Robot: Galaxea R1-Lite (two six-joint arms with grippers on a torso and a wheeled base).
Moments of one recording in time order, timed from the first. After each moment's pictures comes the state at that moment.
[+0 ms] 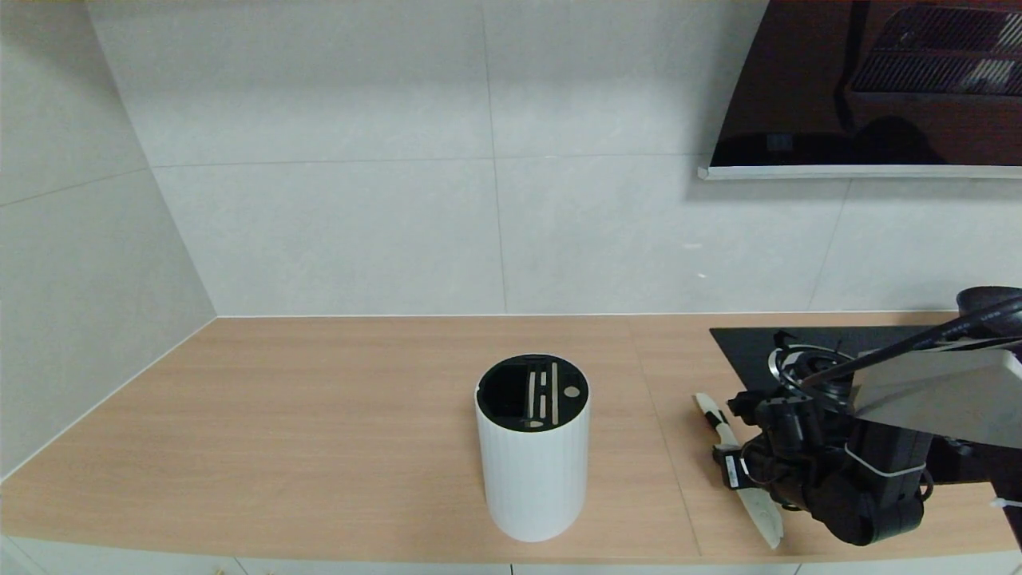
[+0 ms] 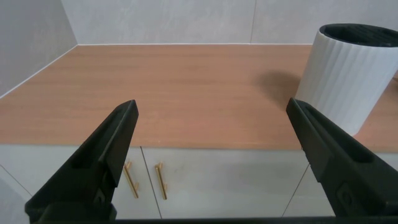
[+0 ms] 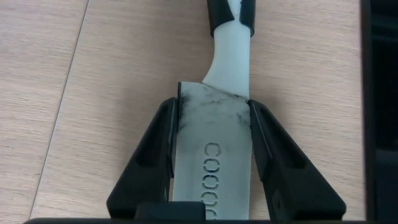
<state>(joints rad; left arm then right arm) 0.00 0.00 0.00 0.00 0.02 0.00 0.19 2.45 -0.69 -1.08 -0.11 0.03</state>
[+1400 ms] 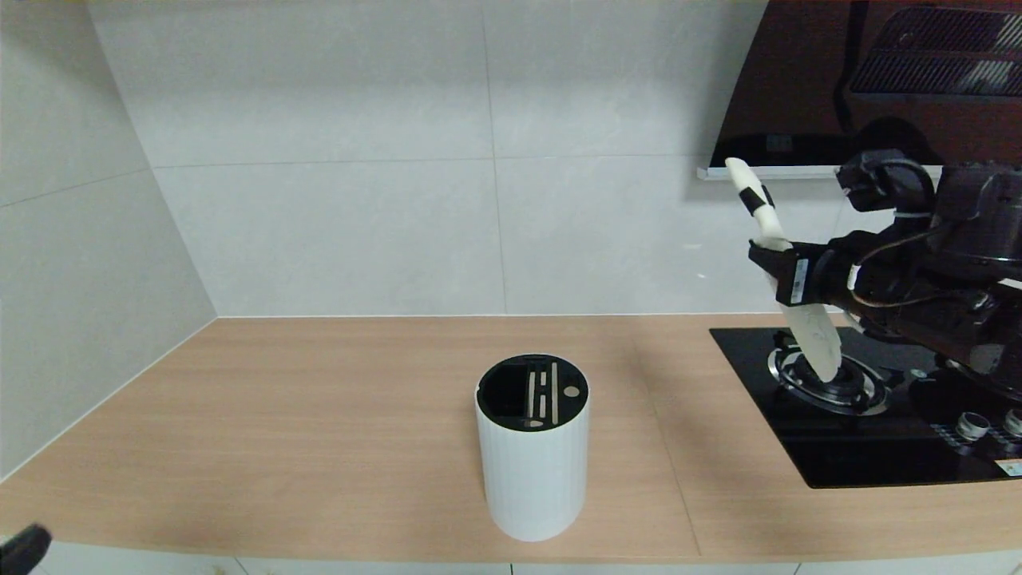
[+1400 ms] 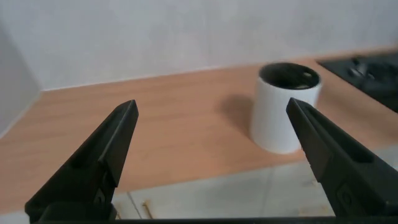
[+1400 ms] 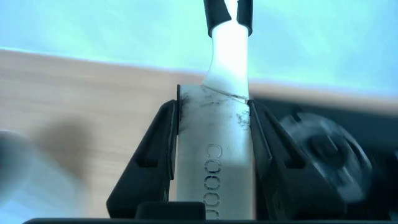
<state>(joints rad) -0.07 0.52 -0.57 0.13 -0.17 0.04 0.36 1.60 -0.90 -0.62 -0.17 -0.02</state>
